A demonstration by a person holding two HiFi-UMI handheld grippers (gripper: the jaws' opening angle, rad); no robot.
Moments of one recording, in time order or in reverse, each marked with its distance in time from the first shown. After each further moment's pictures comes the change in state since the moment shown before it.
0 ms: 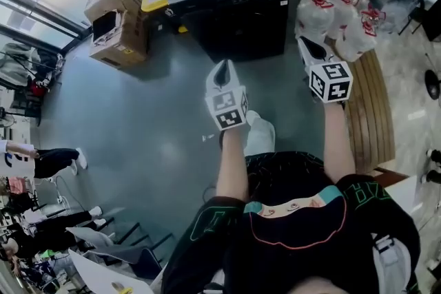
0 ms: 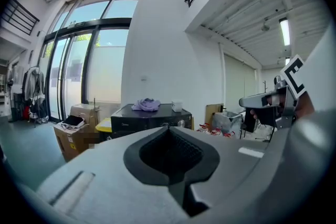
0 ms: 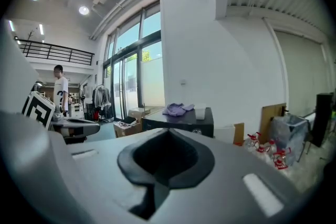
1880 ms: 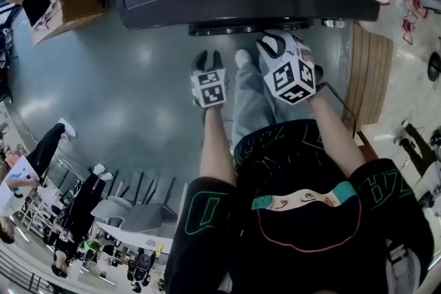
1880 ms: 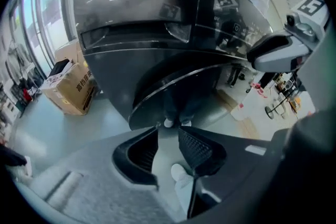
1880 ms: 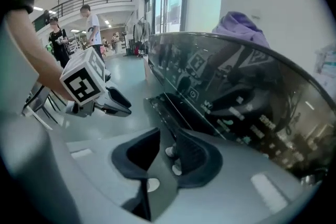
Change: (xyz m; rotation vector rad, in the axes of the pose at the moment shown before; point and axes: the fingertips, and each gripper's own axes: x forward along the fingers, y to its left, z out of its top) left arm 0.371 0.178 -0.257 -0.039 0.778 0.006; right arm 0.439 0.007 -0.171 -0.462 0.624 0.433
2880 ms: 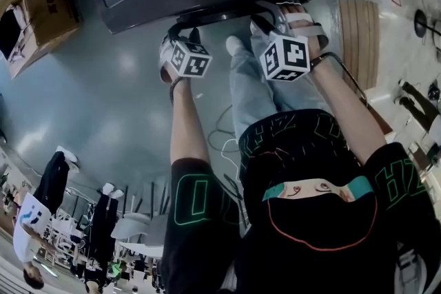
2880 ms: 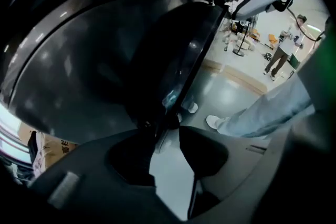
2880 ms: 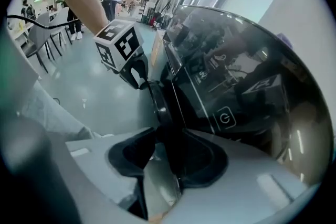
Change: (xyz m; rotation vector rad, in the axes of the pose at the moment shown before) left arm 0.072 0.053 0.011 0.690 0.095 -0.178; right arm 0.046 0.007 0.004 -0.384 0.208 -0.148
